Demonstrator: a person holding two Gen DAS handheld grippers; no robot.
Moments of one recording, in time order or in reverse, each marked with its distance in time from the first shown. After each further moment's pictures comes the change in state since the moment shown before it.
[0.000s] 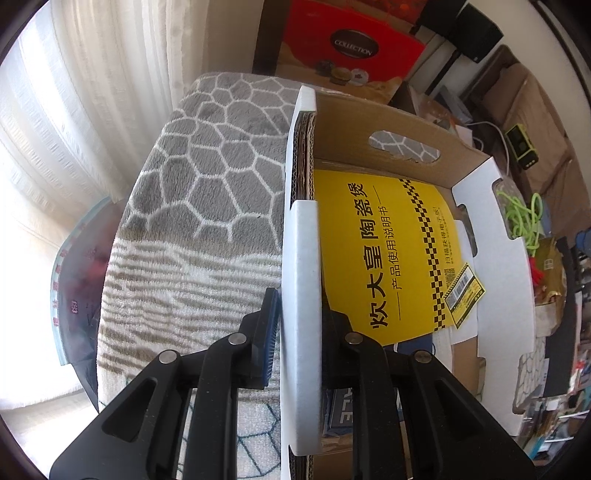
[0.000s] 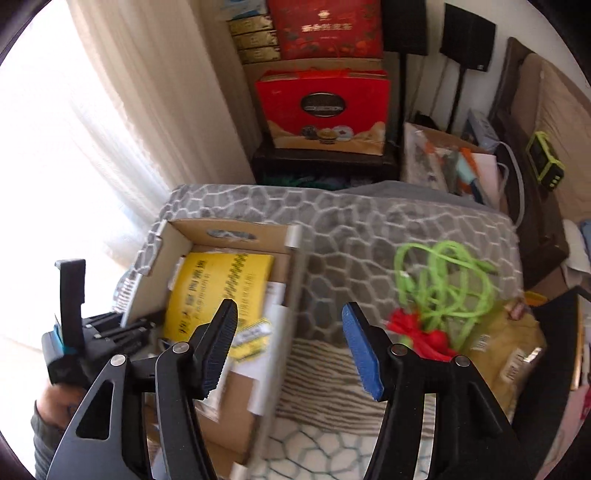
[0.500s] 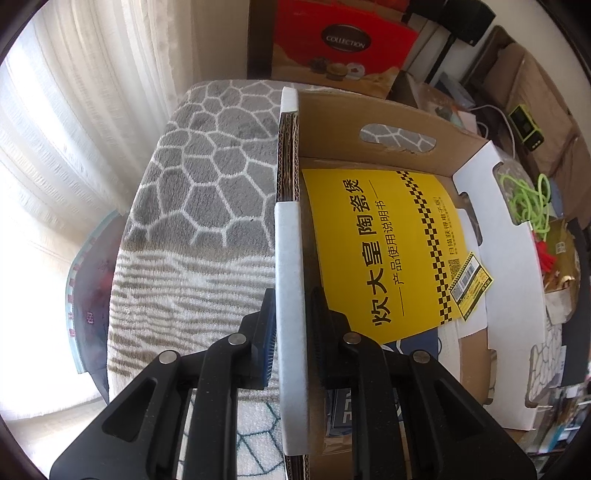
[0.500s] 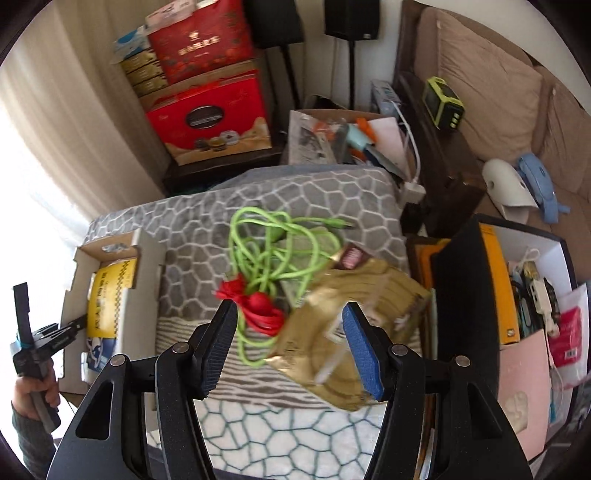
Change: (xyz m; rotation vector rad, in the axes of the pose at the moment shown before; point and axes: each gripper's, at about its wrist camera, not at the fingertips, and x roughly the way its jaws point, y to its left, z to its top) left arm -0.002 -0.017 -0.003 0.065 0.002 0.068; right arm -0.042 -0.148 -0.044 0.229 -0.001 -0.149
